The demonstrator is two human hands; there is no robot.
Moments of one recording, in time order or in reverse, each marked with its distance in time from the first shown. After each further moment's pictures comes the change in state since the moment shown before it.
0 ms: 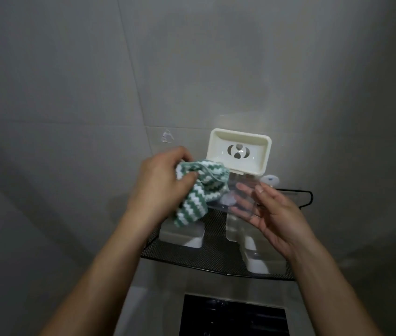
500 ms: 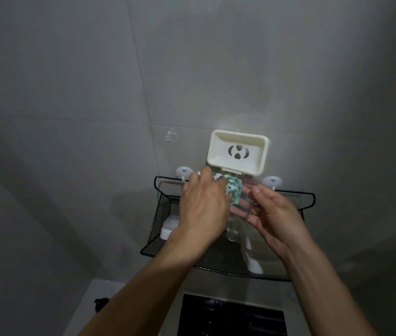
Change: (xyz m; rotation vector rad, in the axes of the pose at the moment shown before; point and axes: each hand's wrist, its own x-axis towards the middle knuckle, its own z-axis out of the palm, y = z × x) left_hand -0.020 0.023 0.073 0.335 -0.125 0.036; right_hand 0.000 0.006 0.010 -0.102 0.002 -0.049
